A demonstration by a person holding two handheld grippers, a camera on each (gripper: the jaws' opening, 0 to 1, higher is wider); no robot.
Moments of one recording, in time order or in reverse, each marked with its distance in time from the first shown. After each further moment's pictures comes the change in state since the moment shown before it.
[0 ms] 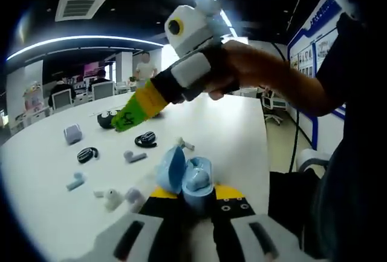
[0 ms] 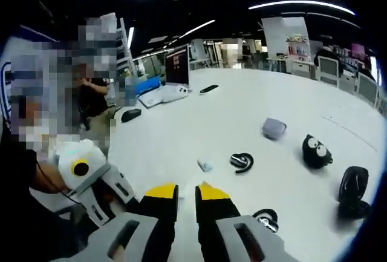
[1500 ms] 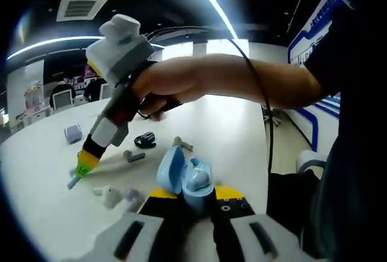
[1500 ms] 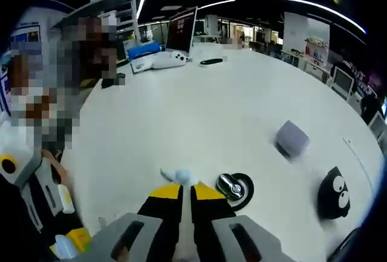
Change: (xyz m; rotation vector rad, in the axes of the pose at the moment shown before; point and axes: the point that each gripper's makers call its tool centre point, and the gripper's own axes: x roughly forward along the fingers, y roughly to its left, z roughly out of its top) left arm -0.001 -0.003 -0.001 -0.006 -0.017 0.001; right arm 0.071 -0.049 -0.005 -0.167 0.175 -0.055
